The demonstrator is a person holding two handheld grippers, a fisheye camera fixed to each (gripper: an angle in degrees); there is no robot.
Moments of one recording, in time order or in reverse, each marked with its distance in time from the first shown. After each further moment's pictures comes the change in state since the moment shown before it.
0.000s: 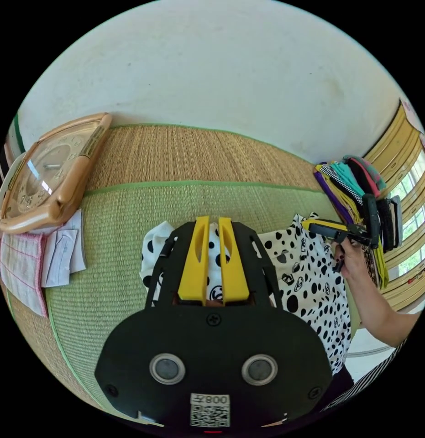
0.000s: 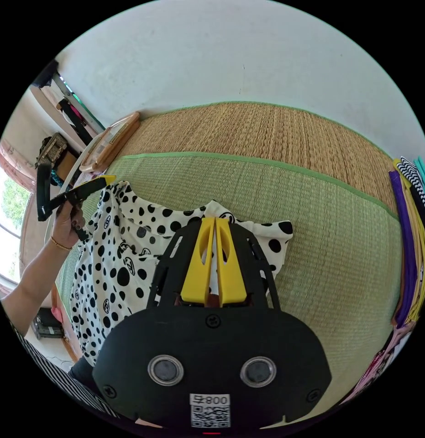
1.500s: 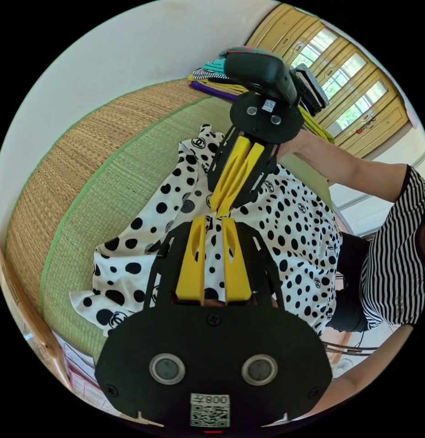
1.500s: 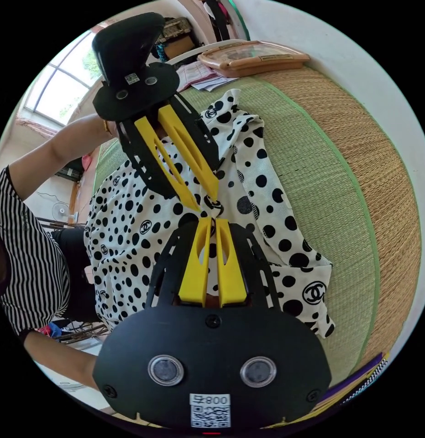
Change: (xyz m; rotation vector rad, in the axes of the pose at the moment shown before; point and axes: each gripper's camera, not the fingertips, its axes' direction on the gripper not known) left arm 0.135 -0.135 0.056 -0.408 0.354 0.740; right arm -0.140 -0.106 0.029 -0.438 -0.262 -0.782
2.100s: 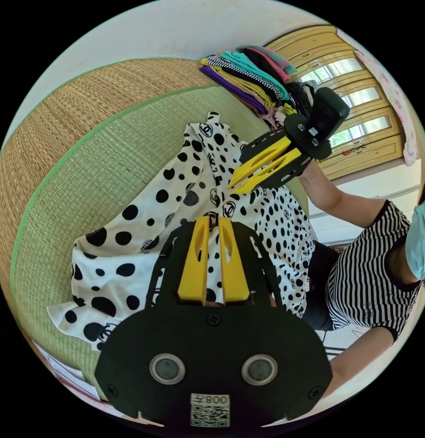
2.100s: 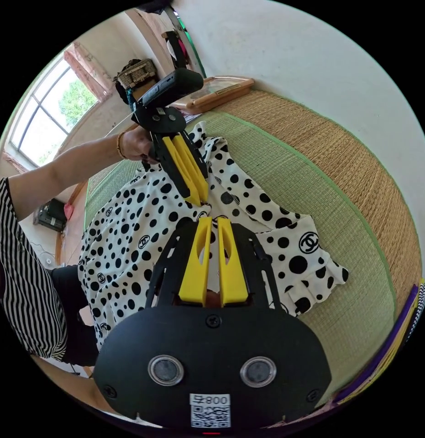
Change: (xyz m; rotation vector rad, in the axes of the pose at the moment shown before) left arm -0.092 -0.039 0.019 -0.066 0.243 -0.121; right arm -0.024 0.064 -0.017 0.268 0.103 0.205
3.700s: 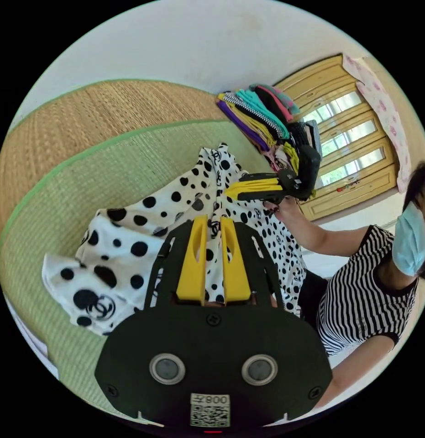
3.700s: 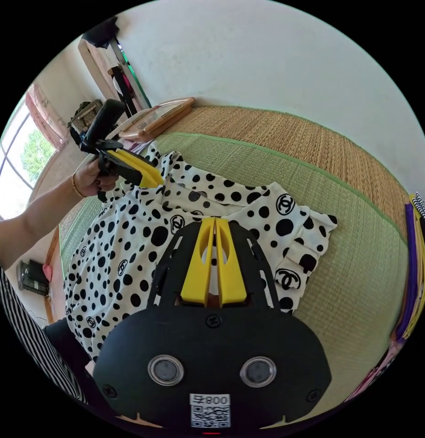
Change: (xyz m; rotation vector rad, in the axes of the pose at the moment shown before) left arm -0.034 0.124 0.019 0.236 0.031 -0.119; right arm -0.033 0.130 0.033 0.180 0.172 0.301
